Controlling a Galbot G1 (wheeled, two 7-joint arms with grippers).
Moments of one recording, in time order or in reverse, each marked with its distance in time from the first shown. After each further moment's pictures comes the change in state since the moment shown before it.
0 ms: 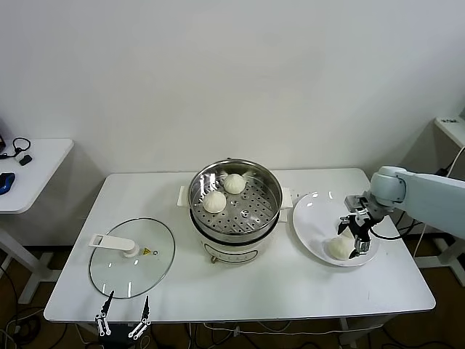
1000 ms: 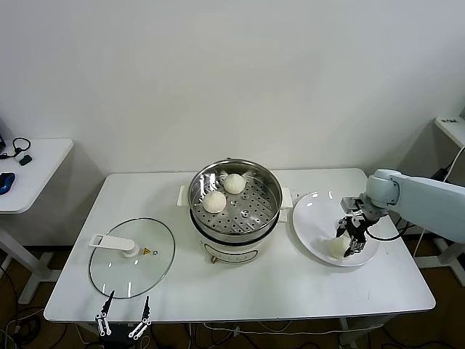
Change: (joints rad) left arm -0.002 0.000 0.001 0.000 0.004 0.000 -0.001; right arm -0.058 0.023 0.052 -0.049 -0.011 -0.002 -0.001
